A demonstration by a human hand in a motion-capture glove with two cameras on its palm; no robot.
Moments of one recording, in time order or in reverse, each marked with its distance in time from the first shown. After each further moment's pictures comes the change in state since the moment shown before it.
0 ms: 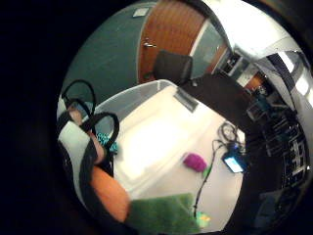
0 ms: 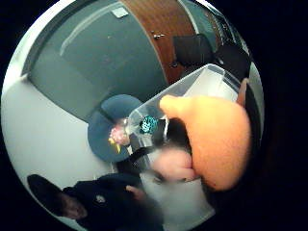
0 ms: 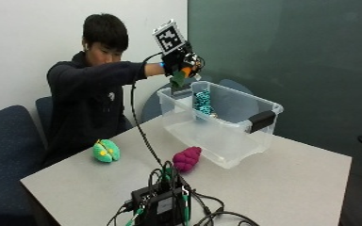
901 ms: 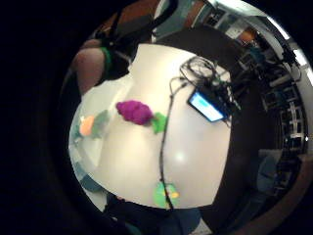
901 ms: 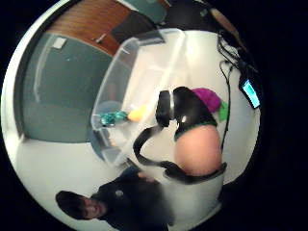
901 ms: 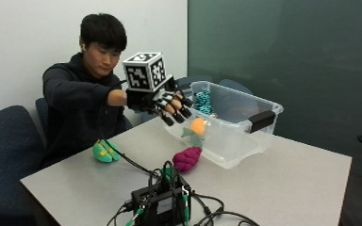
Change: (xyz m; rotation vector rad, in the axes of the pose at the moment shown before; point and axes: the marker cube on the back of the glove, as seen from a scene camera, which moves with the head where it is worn) arm 0.203 0.126 0.026 -0.392 -0.040 0.490
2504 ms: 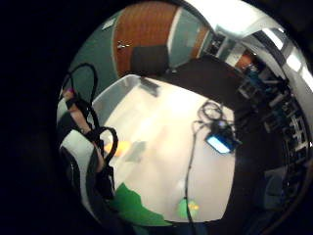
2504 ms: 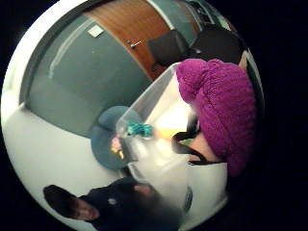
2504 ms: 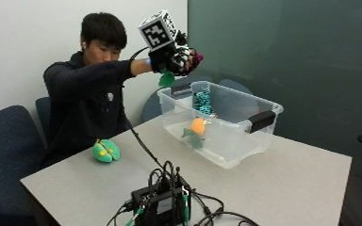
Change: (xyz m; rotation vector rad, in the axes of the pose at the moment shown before) arm -0.159 -0.004 -0.085 0.295 -0.168 -0.246
